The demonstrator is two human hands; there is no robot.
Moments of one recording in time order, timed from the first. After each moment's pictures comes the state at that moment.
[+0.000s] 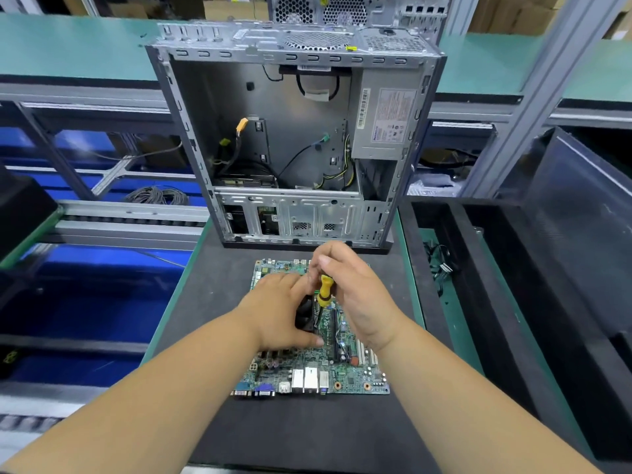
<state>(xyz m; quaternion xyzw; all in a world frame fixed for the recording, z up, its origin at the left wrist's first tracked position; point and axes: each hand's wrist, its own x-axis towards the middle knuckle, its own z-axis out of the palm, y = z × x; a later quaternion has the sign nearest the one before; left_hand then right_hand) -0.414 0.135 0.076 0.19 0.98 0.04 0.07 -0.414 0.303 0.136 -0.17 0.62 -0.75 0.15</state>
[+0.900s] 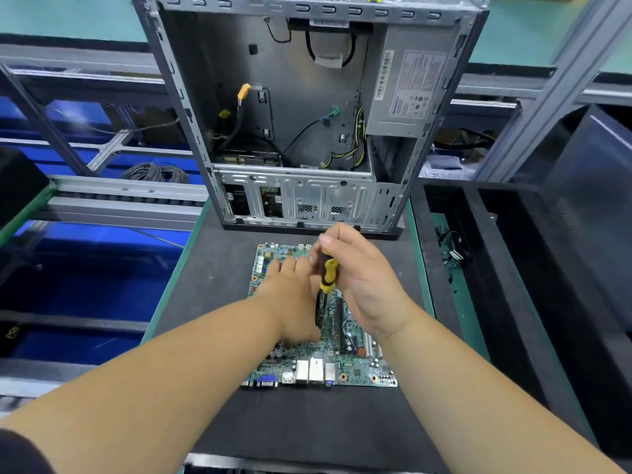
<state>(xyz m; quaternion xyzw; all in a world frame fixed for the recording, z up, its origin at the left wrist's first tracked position) -0.419 0.164 0.083 0.15 0.97 -0.10 0.17 -0.424 0.292 0.130 -0.13 0.58 -0.78 0.19</state>
